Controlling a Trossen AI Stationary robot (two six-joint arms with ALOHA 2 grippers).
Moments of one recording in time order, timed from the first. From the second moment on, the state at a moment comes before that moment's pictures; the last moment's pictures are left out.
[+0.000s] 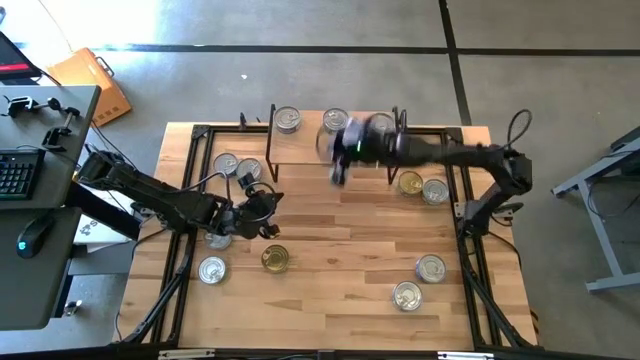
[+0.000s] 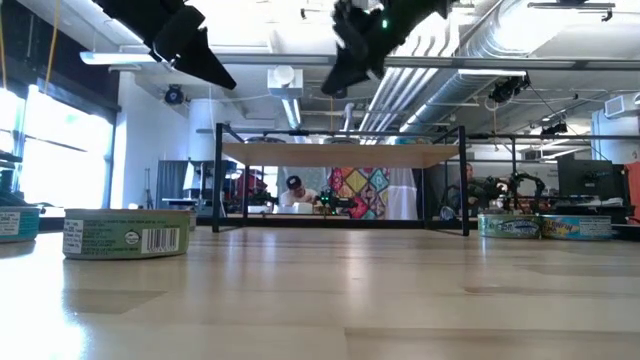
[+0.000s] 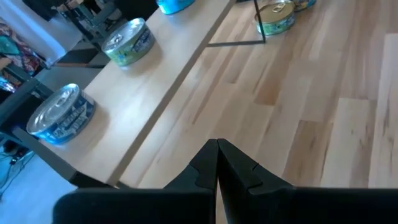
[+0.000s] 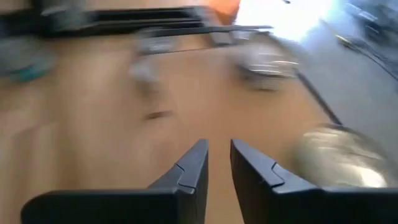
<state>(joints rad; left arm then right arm) -0.32 1.22 0.79 -0.34 -0.91 -0.18 -0.22 1.63 1.39 -0.35 0.19 -0.11</state>
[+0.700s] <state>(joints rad) -0.39 1.29 0.53 0.22 -0.76 -0.15 0.36 1.54 0.77 0.26 0.32 0.05</state>
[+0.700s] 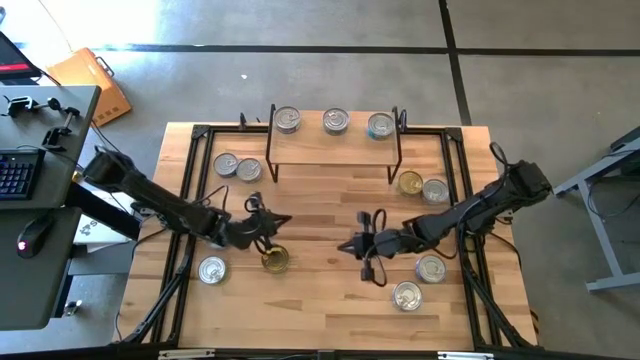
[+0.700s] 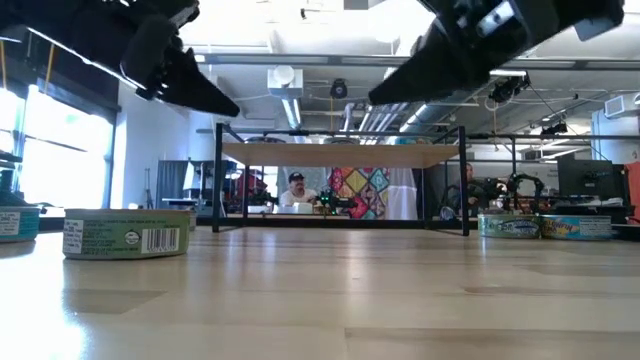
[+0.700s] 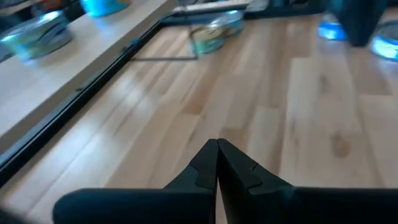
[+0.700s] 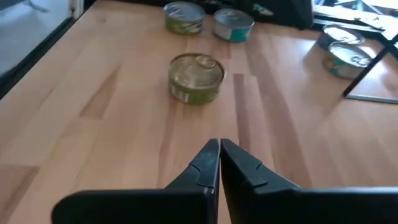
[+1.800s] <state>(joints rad) -0.33 1.59 0.60 0.72 -0.39 0.32 0.36 1.54 0.75 0.25 0.41 0.20</state>
